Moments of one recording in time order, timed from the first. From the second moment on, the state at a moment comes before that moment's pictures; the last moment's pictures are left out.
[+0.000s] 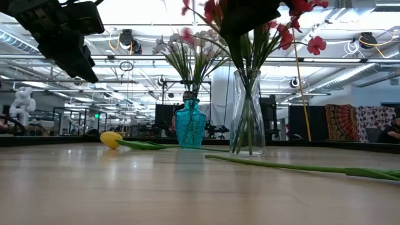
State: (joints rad) left arm -0.25 0.88 0.56 -0.48 -0.16 -0.44; right arm 0.48 1.97 1.69 -1.14 1.08 1.19
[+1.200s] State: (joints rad) left arm -0.25 0.88 0.56 -0.27 -0.27 -0.58; right arm 0.63 1.64 1.69 -1.34 0.36 1.09
